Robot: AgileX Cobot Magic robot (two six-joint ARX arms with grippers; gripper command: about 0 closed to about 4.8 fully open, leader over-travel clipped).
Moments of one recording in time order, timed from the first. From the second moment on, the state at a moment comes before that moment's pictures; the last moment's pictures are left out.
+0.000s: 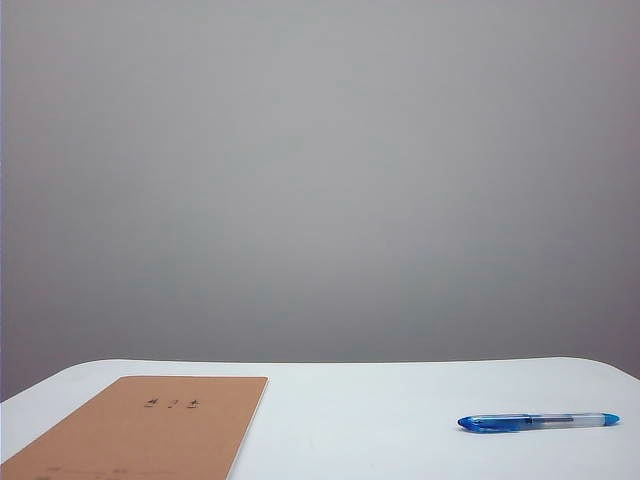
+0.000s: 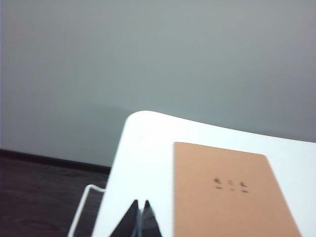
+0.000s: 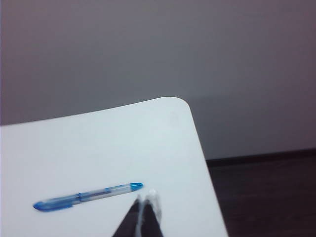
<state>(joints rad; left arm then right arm) 0.02 0.00 0.00 -0.15 0.03 -0.12 0.14 0.03 0.01 -0.16 0.18 0.17</state>
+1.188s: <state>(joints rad) 0.02 0.17 0.38 -0.19 -0.09 -0.23 0.14 0.15 0.25 0.03 0.23 0.27</state>
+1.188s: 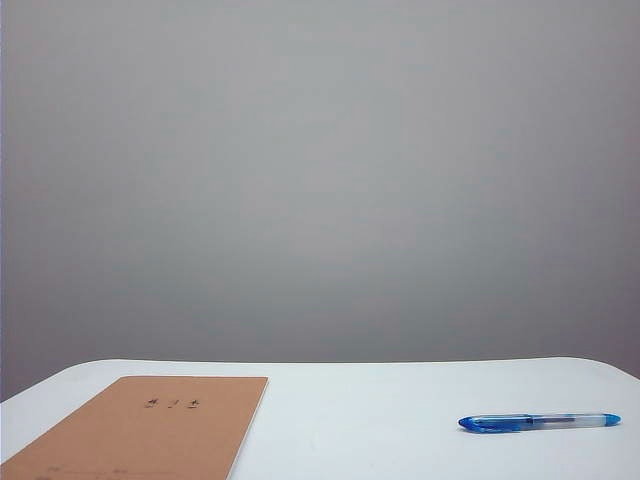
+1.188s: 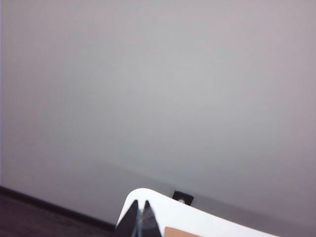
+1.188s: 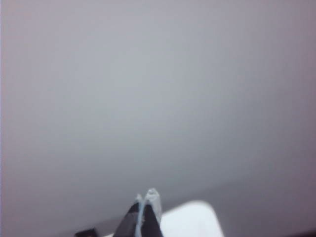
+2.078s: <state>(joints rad) 0.00 1.05 1.05 -0.54 0.35 0.29 -0.10 1.22 1.14 -0.15 -0.30 -0.23</state>
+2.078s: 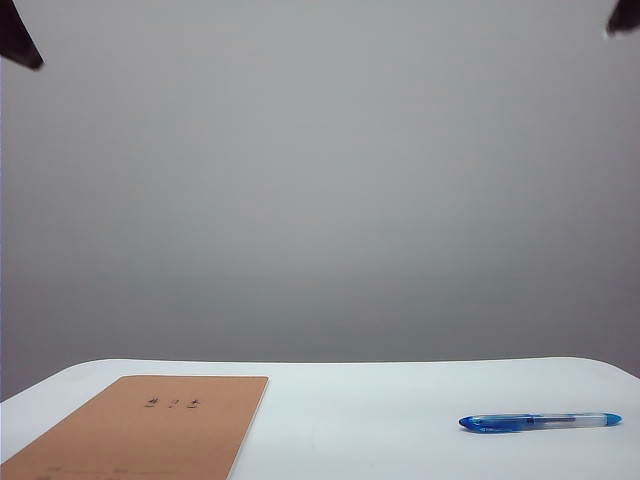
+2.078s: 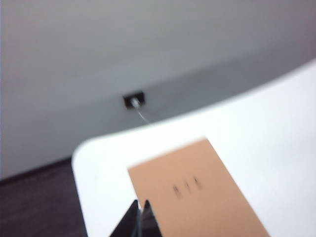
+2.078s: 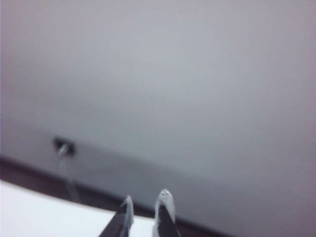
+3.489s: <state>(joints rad) -0.28 1.33 1.08 -0.47 0.58 0.52 0.10 2.12 1.54 -0.80 -0.29 -1.26</state>
